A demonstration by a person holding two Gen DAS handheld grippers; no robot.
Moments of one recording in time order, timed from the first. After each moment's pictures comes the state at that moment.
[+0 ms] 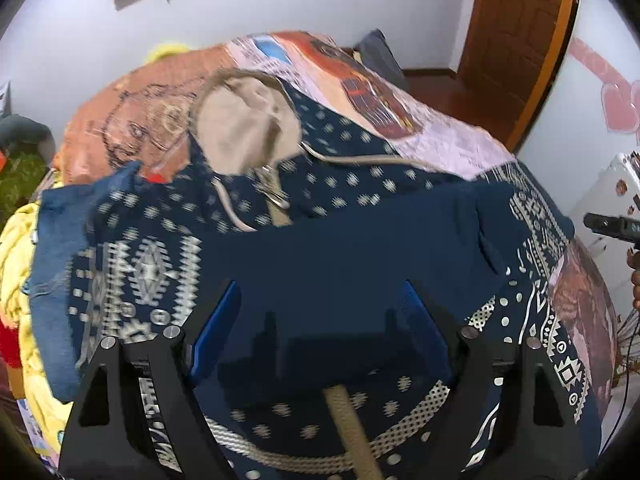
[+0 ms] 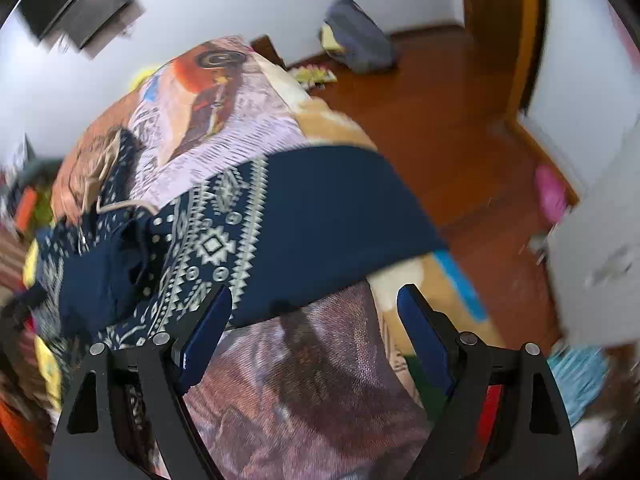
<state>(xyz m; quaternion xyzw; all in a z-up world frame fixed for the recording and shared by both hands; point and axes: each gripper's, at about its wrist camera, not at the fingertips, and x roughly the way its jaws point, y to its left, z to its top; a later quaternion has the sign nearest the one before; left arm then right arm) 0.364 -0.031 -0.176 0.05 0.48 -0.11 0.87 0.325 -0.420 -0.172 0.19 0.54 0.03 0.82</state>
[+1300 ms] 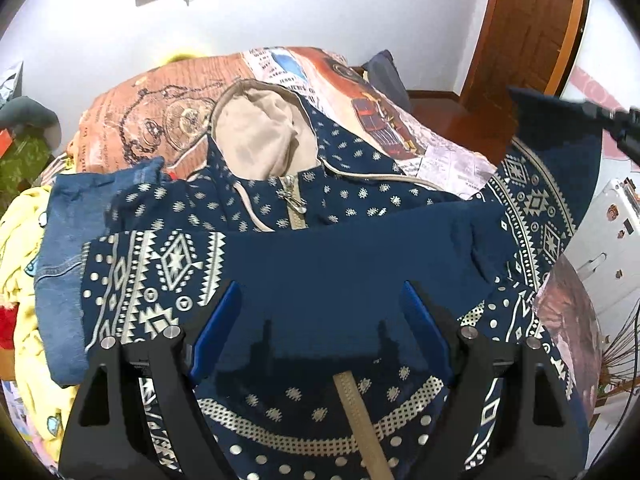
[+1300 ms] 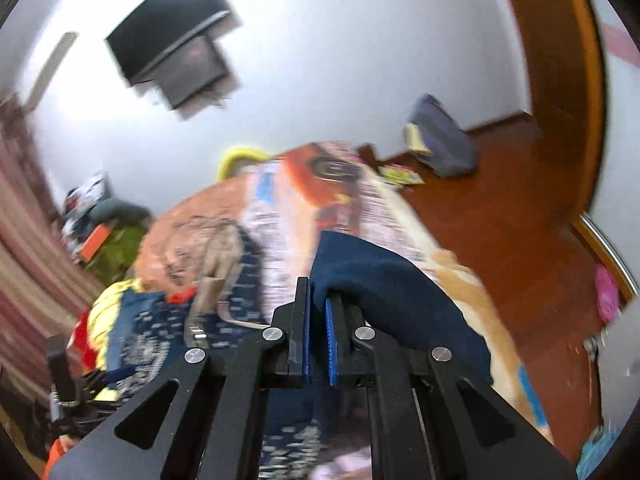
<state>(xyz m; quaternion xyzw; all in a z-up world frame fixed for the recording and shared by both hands) 0.342 0.002 -0.149 0.02 0.45 -0.10 0.89 0.346 -0.304 -0.024 0.15 0.35 0.18 0.91</state>
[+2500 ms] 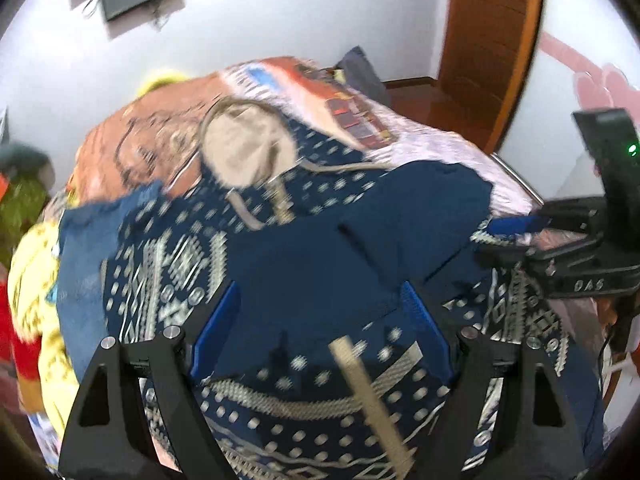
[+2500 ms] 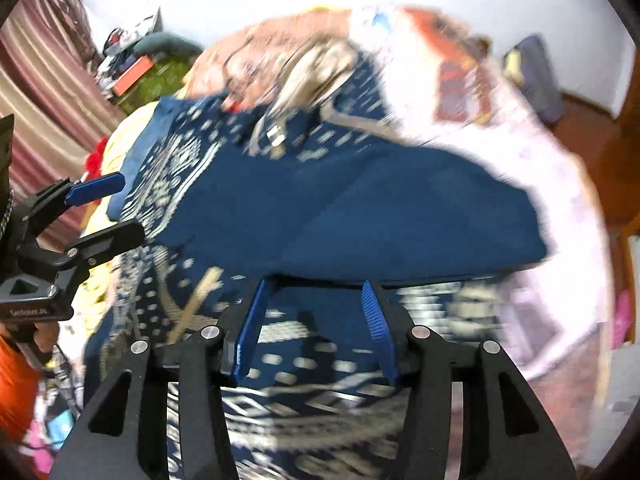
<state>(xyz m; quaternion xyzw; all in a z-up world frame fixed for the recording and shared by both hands) 0.314 -0.020 -0.128 0.08 0.44 -0.14 0.88 0.299 -0.209 -0.124 -0.01 0.50 0.24 0.83</state>
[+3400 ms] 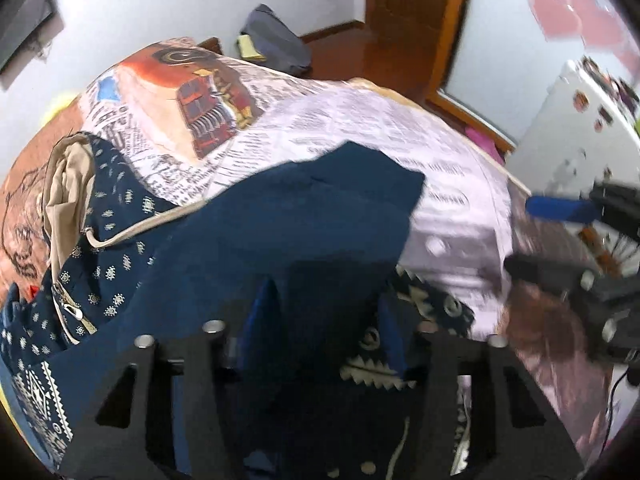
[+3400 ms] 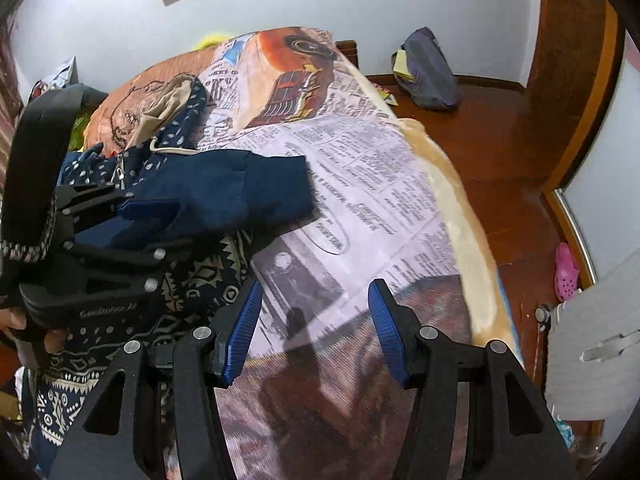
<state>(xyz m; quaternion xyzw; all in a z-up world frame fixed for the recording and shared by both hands) 0.408 -0.201 -0.213 0.15 0.49 -0.23 0.82 0.319 -0.324 -0.155 0.02 0.49 0.12 0.86</state>
